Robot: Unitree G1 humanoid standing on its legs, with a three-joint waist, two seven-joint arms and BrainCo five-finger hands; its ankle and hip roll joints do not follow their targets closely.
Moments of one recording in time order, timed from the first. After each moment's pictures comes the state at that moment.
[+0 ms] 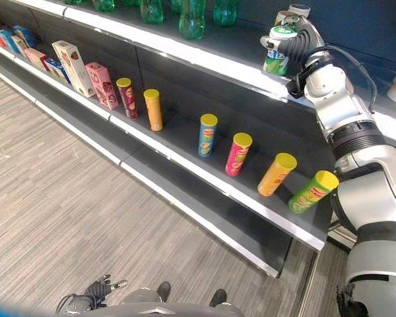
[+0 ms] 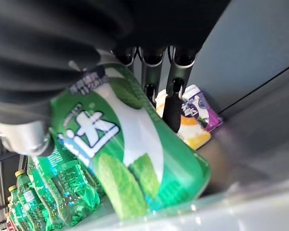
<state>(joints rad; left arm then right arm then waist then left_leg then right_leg) 0.08 0.29 -0.23 1.08 -0.23 -0.06 0.03 -1.21 -0.84 0.60 0.81 0.16 -0.07 -0.08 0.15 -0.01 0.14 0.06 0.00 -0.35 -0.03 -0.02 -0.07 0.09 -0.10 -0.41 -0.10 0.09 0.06</state>
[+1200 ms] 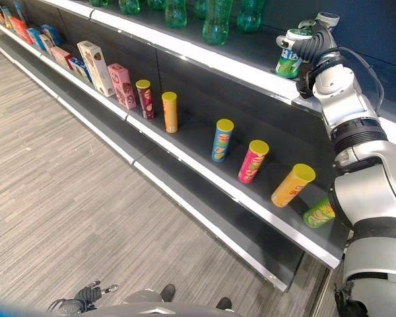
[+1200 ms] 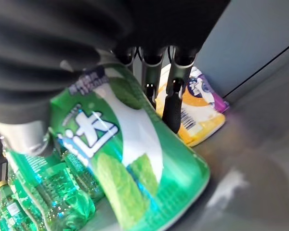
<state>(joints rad) 0.06 0.33 -0.23 1.13 -0.26 -0.04 0.01 -1.26 -0.83 0.57 0.96 0.16 -0.05 -0.08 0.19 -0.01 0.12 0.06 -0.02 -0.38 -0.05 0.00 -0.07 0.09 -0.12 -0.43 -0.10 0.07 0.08</state>
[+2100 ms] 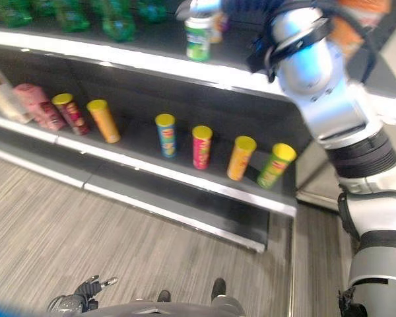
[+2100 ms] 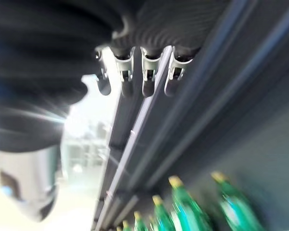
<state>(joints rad) 0.01 0.29 -0.14 1.09 -0.25 -0.04 0.04 -0.95 -0.84 0.40 -0.27 0.00 -0.11 -0.15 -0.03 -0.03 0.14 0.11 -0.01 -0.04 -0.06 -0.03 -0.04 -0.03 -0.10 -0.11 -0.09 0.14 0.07</state>
